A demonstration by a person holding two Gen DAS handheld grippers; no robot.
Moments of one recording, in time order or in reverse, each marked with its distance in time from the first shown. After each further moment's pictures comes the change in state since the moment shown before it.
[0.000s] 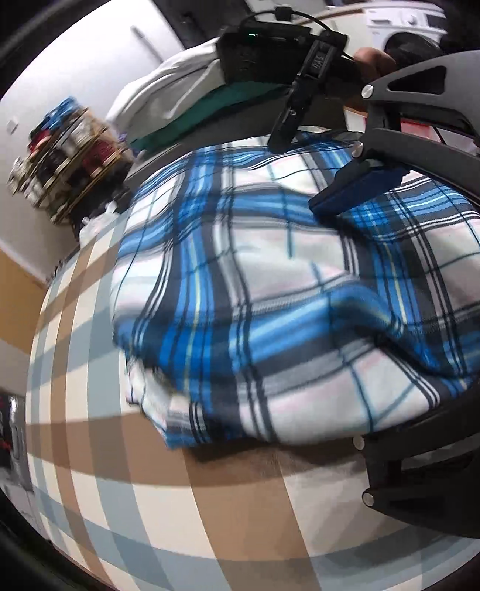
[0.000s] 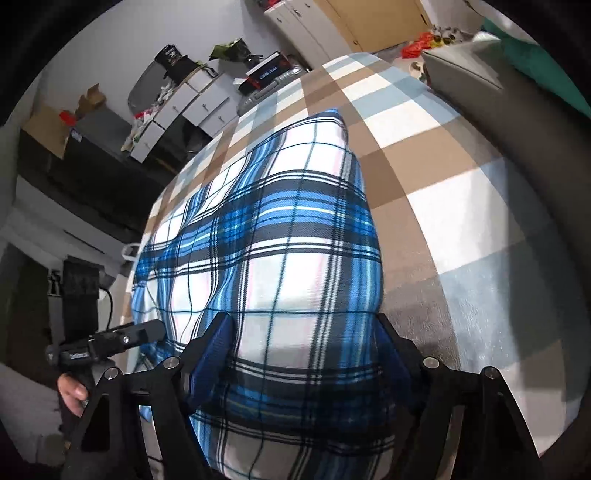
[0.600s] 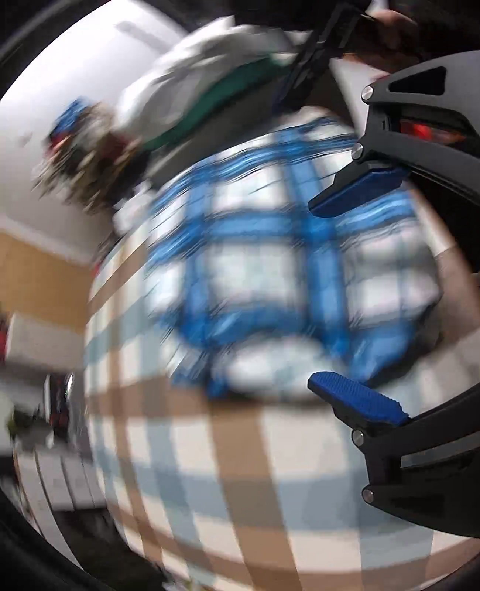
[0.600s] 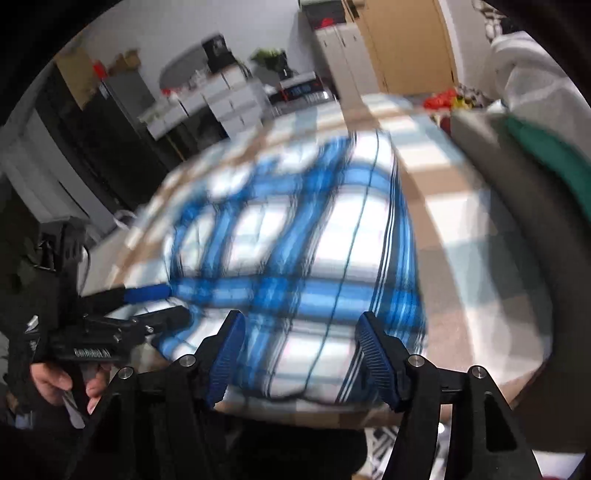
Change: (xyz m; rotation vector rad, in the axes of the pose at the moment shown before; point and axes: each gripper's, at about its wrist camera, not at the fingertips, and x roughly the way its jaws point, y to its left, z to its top) left arm -0.067 -0.013 -0.027 -0.012 -0.253 0.225; right arm -0.048 0.055 -0.052 -0.201 -0.172 -0.137
